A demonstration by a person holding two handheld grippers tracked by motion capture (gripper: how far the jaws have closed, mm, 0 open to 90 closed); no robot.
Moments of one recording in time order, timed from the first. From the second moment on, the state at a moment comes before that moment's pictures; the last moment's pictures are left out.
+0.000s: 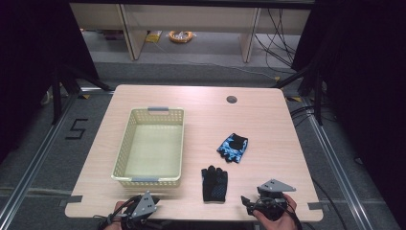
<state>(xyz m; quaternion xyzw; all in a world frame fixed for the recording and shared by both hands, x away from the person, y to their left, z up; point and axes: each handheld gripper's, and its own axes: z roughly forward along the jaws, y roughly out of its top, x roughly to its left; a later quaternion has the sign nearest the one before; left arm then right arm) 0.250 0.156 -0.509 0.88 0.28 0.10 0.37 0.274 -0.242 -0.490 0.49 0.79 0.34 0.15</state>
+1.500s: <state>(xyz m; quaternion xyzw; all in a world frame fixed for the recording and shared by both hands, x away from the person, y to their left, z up) 0.250 0.154 -0.507 0.88 0.28 0.11 0.38 0.330 -0.164 -0.507 0.48 0.80 0.34 0.12</state>
